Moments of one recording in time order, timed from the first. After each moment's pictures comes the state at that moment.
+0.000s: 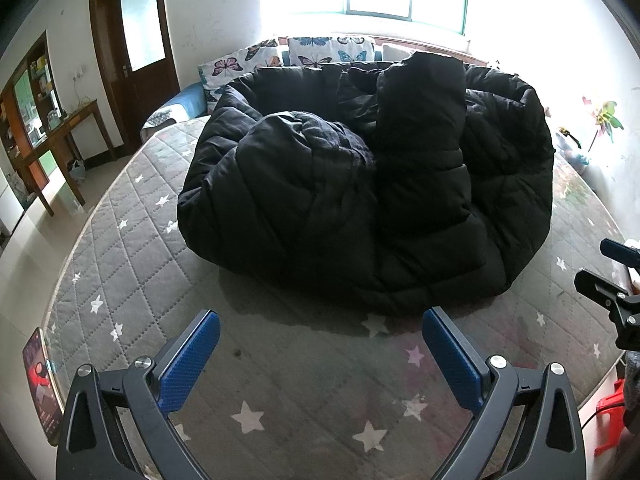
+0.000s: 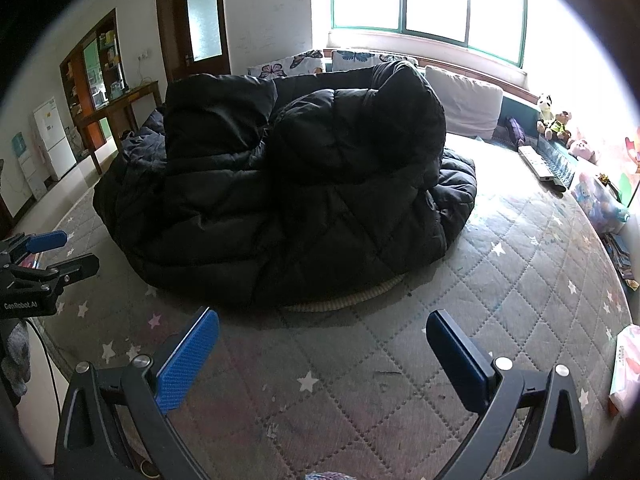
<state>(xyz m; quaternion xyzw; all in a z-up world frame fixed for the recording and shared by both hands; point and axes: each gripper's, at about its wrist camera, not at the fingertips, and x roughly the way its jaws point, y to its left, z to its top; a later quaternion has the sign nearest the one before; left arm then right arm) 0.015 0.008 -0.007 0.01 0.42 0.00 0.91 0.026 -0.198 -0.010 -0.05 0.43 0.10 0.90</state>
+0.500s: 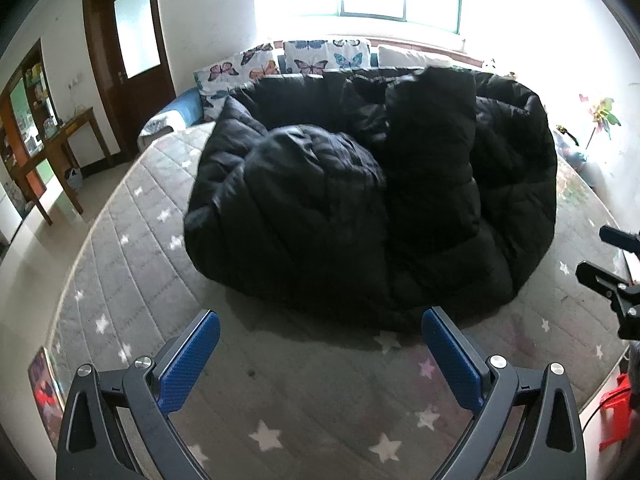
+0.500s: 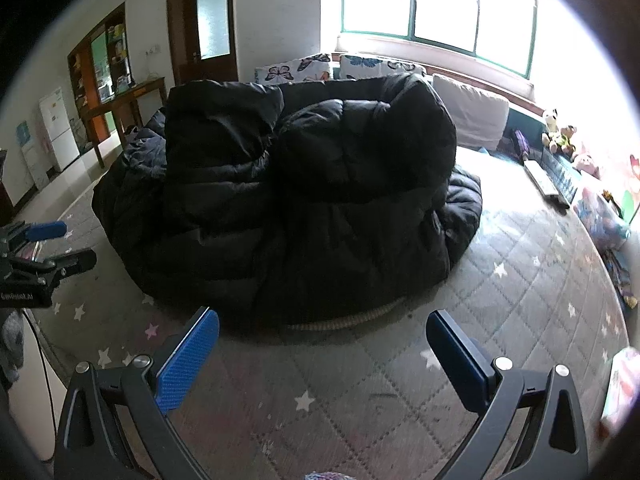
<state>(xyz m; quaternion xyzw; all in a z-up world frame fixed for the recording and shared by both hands) 0.030 0.024 0.004 0.02 0.41 0.00 0.91 0.041 -0.191 0.000 -0.08 0.42 0.11 0.90</state>
